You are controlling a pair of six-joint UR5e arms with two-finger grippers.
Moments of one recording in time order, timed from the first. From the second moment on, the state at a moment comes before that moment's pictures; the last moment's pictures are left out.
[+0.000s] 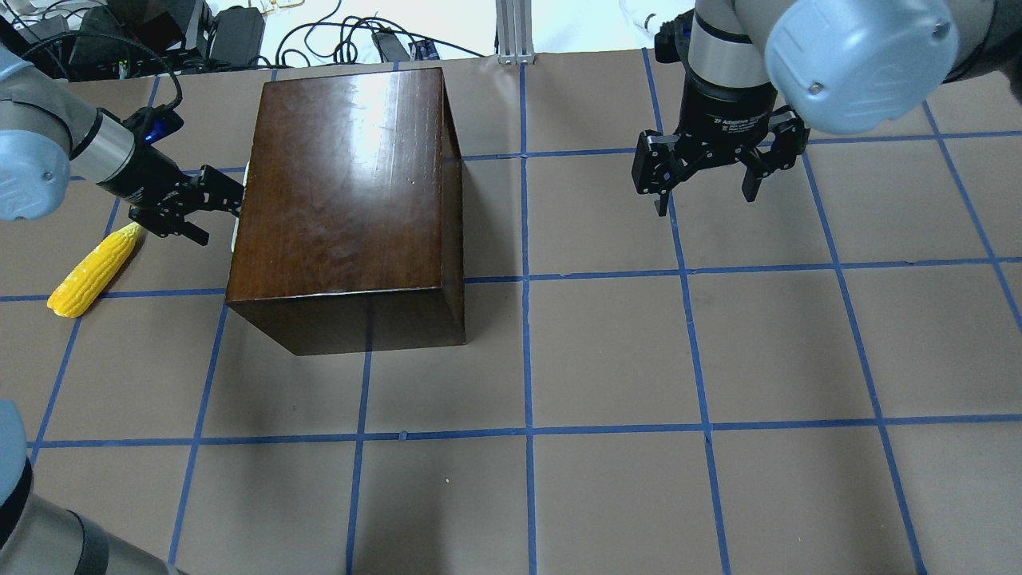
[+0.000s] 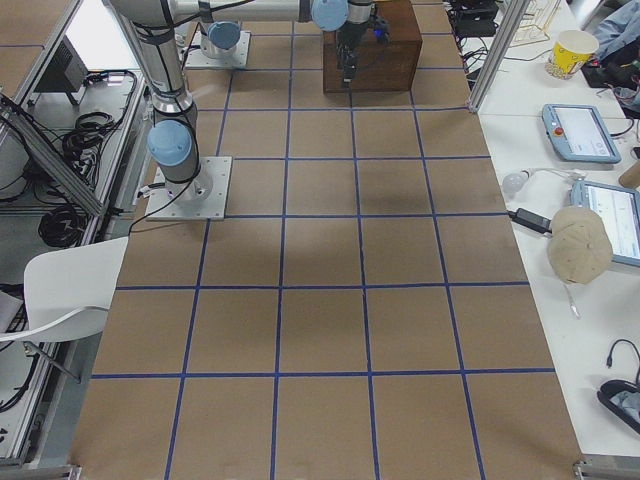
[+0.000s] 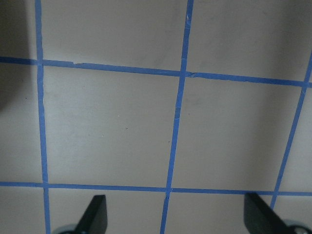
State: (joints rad) left arm -1.13 -1.94 -1.66 -1.30 1.27 0.37; right arm 1.69 -1.44 1.50 -1.50 -1.64 0.03
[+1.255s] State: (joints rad) left arm -1.08 -1.94 -1.65 -1.30 1.29 0.41; right arm 1.69 -1.44 1.50 -1.50 -1.64 0.03
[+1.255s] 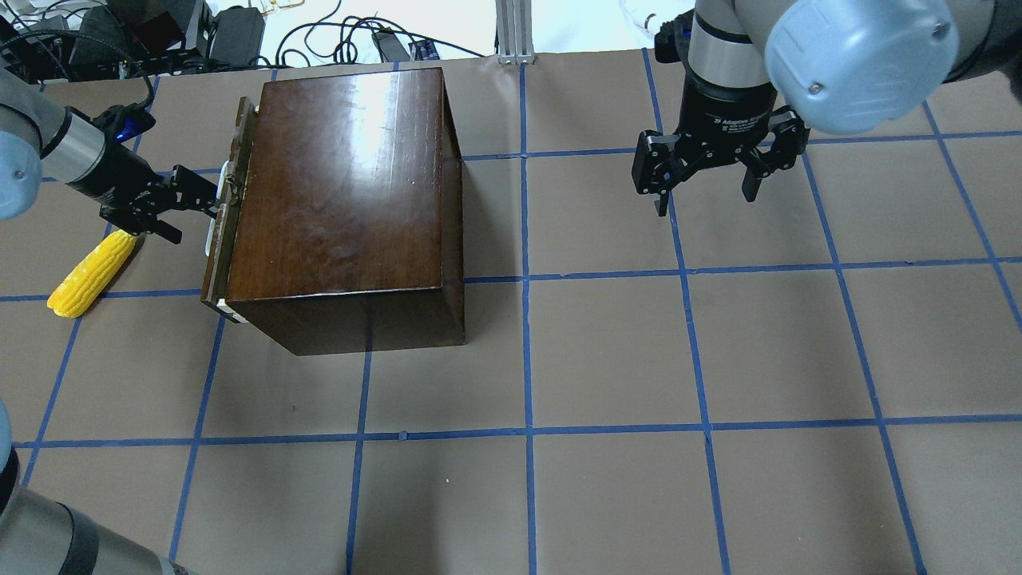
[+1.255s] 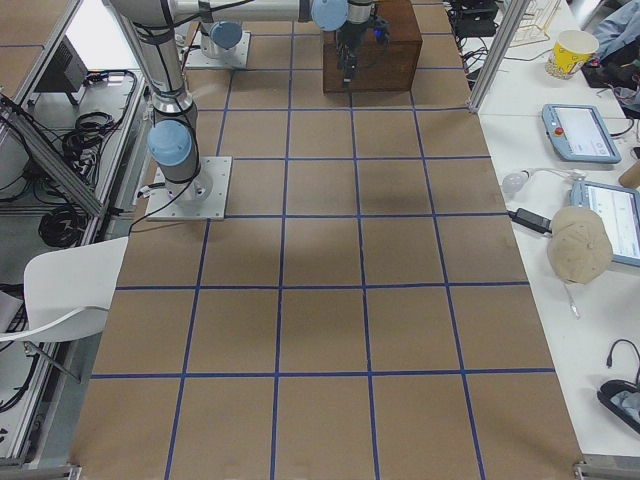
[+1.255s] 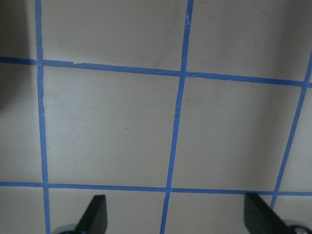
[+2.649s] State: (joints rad) left arm -1.01 -1.95 -1.62 -1.30 1.34 0.51; right arm 1.69 -1.44 1.50 -1.50 -1.64 0.03
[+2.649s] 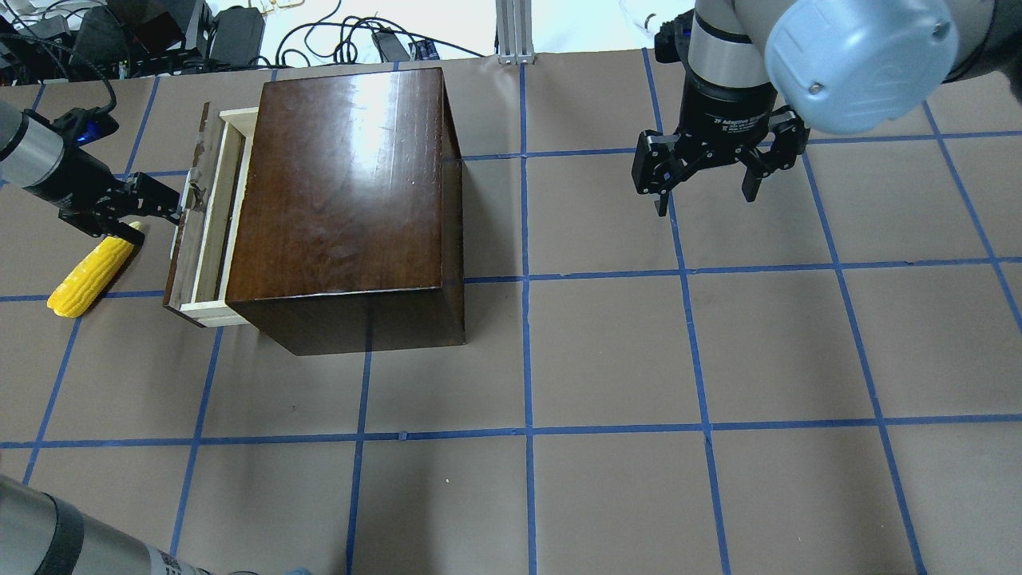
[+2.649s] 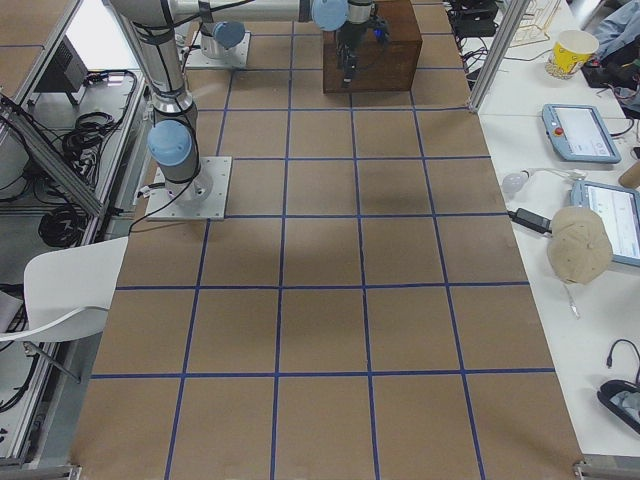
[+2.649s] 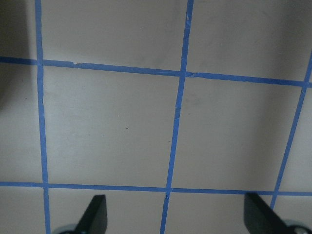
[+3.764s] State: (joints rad) left arm -0.99 -1.98 -1.57 -1.30 1.40 0.57; right arm 1.69 -1.44 1.50 -1.50 -1.64 0.03
